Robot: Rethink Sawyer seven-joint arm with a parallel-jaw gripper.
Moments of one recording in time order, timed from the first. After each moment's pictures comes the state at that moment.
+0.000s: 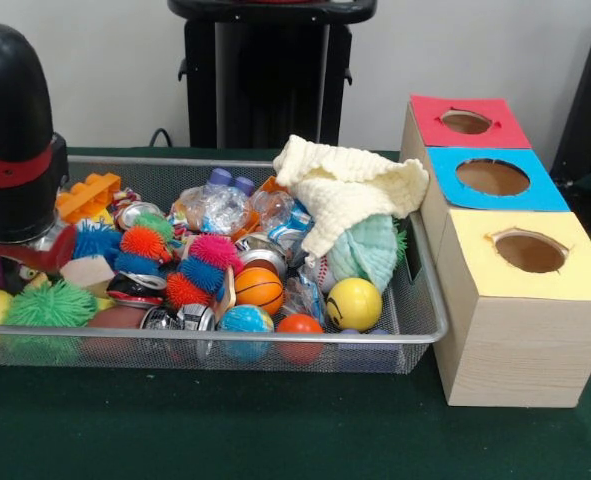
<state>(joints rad) -0.71 -0.30 0.20 1.16 -0.49 0.84 1.78</state>
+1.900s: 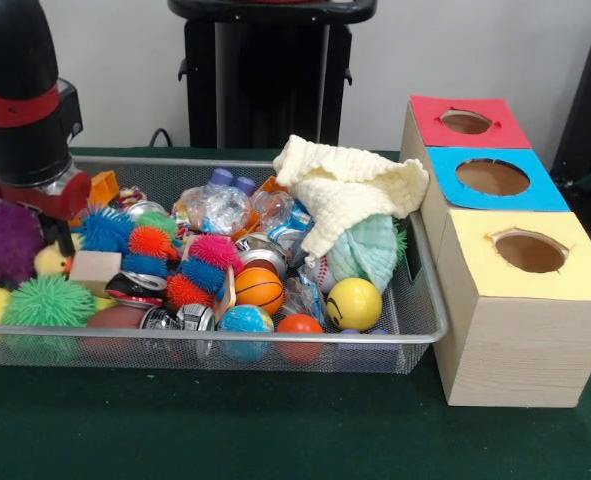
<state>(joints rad) -0.79 -0.43 0.19 1.43 -0.37 0.70 1.78</state>
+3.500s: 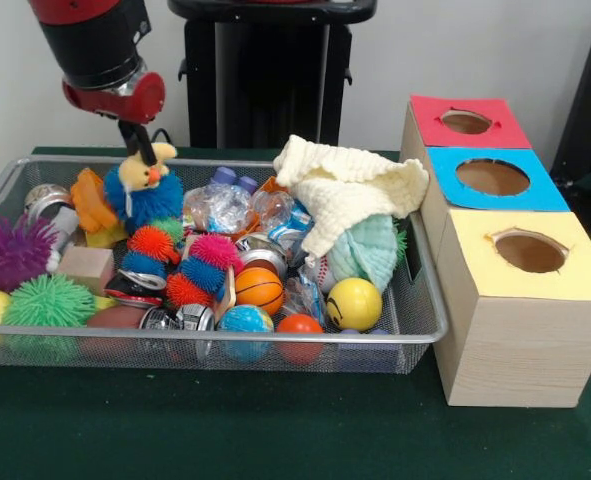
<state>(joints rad) -0.79 -0.67 0.20 1.79 -0.16 0.70 1.78</state>
